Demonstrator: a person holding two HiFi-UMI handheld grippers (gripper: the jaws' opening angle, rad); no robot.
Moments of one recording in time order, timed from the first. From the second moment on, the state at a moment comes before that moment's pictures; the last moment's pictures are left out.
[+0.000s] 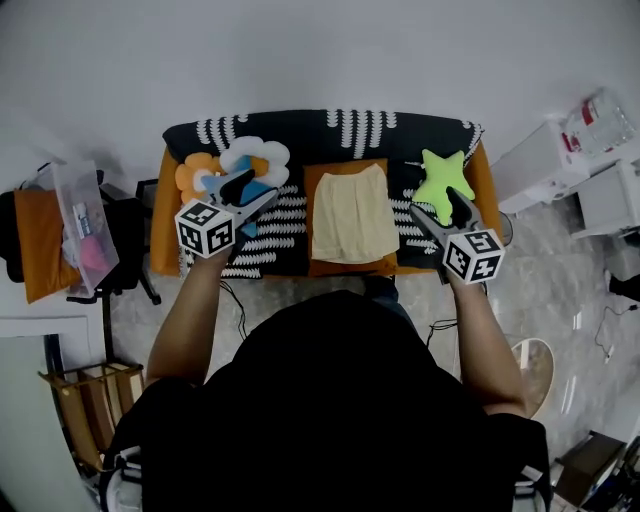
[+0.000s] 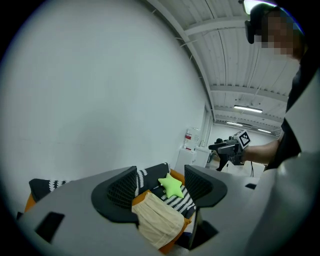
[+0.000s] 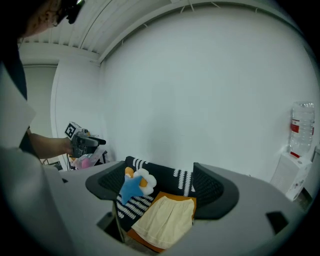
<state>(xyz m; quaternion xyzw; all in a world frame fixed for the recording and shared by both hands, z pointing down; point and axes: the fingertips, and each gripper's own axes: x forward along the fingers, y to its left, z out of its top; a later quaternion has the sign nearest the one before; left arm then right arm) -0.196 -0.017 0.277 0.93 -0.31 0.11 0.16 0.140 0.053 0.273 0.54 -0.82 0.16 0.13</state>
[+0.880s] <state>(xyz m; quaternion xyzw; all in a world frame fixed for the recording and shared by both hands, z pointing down) -0.120 -0.114 0.290 0.86 -0.45 0.11 0.20 0.233 -0.150 0.291 0.42 -0.88 0.16 0.15</state>
